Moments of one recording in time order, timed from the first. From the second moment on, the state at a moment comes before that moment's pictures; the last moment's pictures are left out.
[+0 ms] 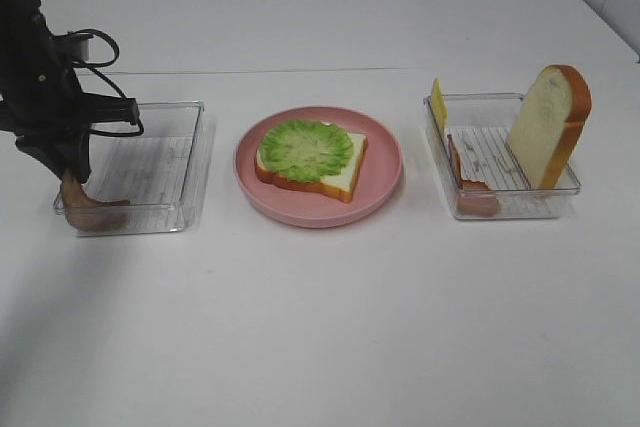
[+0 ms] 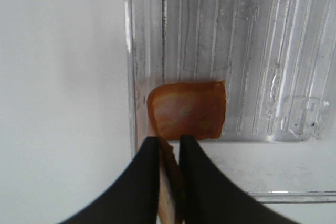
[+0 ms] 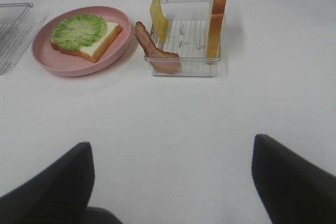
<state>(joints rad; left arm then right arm) -0.14 2.10 -1.53 -0.05 1.04 -0.24 -0.02 -0.01 -0.51 0.16 1.08 -0.12</state>
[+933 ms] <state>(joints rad) -0.14 2.04 -1.60 -0.19 1.04 -0.12 -0.02 -0.01 -0.51 0.16 1.08 -0.12</state>
